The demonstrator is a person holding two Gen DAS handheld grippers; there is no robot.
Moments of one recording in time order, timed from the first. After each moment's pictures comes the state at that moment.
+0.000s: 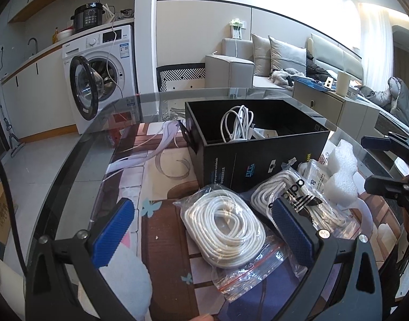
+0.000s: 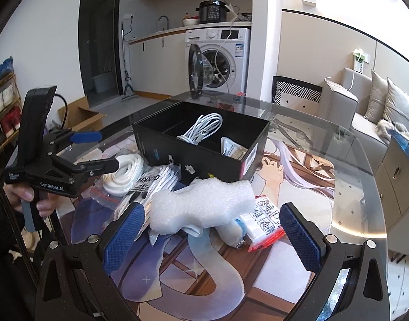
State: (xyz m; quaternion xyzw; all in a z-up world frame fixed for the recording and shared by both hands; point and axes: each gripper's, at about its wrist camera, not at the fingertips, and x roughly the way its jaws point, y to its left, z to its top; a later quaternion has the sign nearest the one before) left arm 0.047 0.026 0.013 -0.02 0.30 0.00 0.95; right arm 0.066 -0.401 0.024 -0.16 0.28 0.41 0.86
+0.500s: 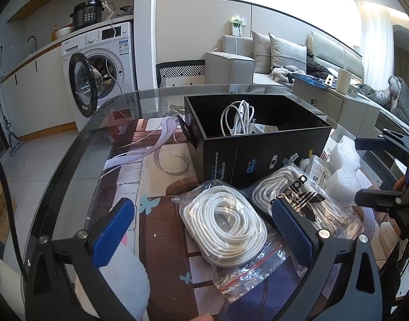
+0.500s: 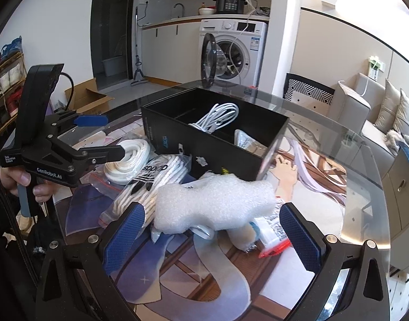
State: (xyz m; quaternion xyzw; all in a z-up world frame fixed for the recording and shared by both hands) left arm 0.051 0.027 0.007 -0.02 0.31 0.00 0.95; right arm 0.067 -0.382 0.012 -0.20 0.29 0.42 0.83
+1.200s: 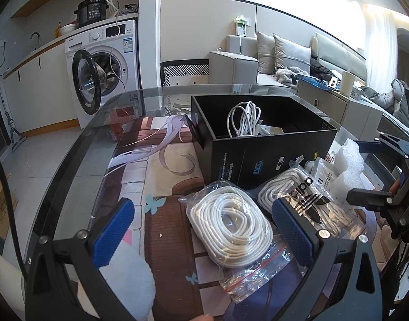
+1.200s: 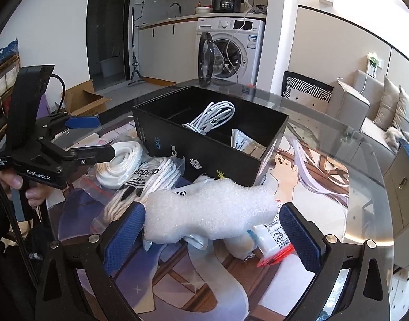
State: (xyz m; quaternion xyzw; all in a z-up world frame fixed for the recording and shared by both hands) left arm 0.052 0.035 0.005 -0.03 0.31 0.00 0.95; right arm 0.080 -0.376 0.004 -0.20 0.29 0.42 0.84
